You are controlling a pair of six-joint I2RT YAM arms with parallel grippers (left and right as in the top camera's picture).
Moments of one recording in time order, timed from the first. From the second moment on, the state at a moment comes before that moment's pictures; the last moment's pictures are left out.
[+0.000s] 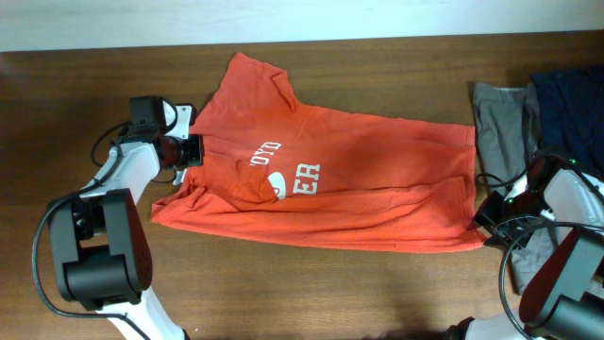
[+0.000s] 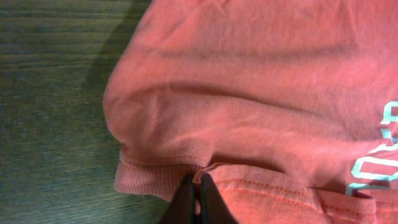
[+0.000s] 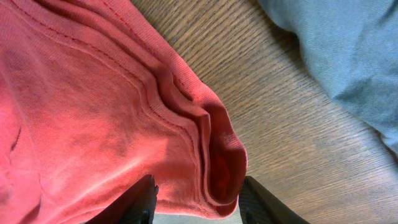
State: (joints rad) left arm 0.10 1.97 1.25 -0.39 0.26 0.11; right arm -0.50 1.70 1.05 -1.09 -0.19 0.25
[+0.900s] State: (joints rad) left arm 0.10 1.91 1.30 -0.45 0.26 0.11; right arm -0.50 1.70 1.05 -1.09 -0.19 0.25
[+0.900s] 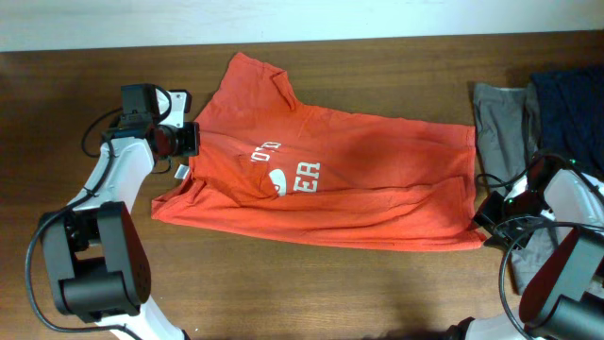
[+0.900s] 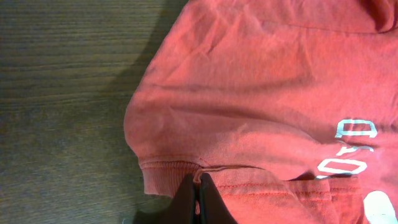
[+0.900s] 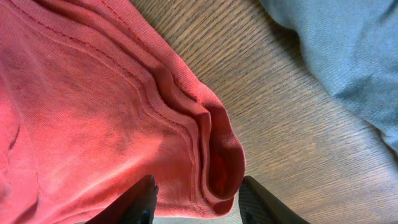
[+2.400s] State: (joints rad) left arm 0.10 1.96 1.32 -0.45 0.27 0.12; right arm -0.50 1.70 1.05 -1.09 -0.19 0.25
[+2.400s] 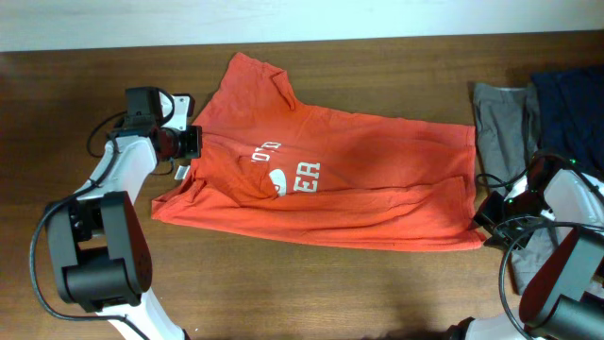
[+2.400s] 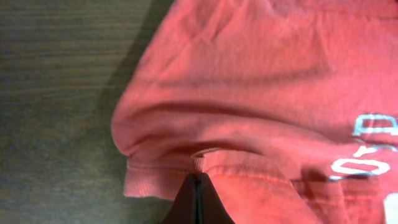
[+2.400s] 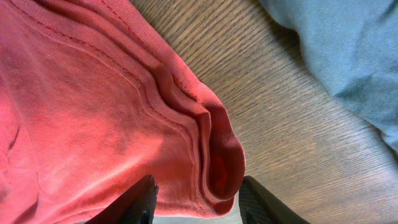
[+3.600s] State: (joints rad) left arm 0.09 1.93 1.42 -0.36 0.28 0.09; right arm -0.50 1.70 1.05 -1.09 -0.20 0.25
